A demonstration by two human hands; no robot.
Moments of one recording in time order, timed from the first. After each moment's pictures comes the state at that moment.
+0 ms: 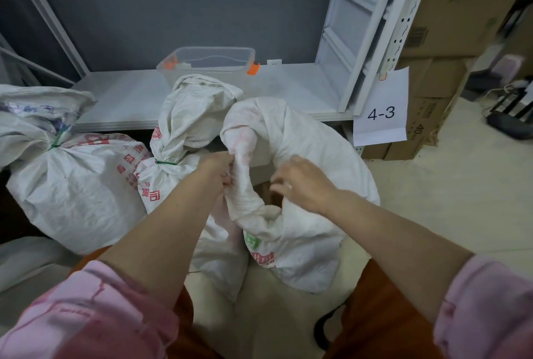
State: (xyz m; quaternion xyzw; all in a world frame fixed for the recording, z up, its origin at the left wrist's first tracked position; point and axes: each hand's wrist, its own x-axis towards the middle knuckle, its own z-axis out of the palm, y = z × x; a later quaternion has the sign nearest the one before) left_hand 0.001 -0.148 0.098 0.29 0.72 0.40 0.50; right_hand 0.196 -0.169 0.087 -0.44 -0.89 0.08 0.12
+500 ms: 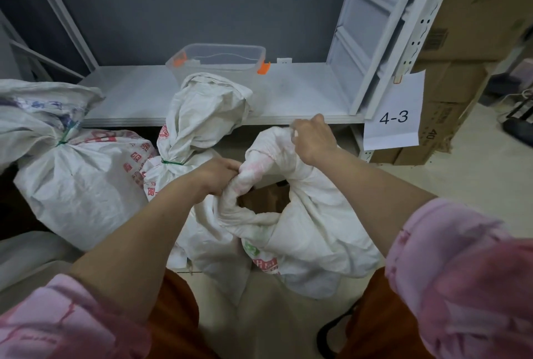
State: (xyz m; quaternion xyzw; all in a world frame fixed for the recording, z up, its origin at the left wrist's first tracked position) left_hand -0.024 -0.160 0.112 0.55 0.69 0.18 0.44; right_hand 0.173 -0.088 0.124 -0.63 -0.77 0.05 0.12
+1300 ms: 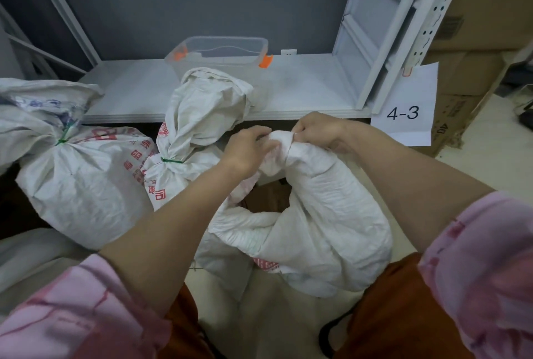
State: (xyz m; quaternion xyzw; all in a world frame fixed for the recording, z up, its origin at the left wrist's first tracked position) left_hand 0.032 -0.130 0.127 0.66 0.65 0.28 0.24; right_hand 0.198 -0.067 0.154 -0.55 -0.72 0.42 0.08
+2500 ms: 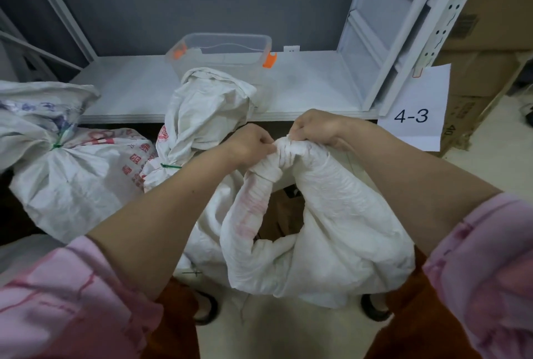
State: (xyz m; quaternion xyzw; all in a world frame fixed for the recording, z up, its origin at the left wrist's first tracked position) left_hand 0.013 -0.088 0.149 0.67 0.66 0.15 0.30; right_hand 0.174 -0.034 0.158 -0.56 -0.72 0.41 0.07
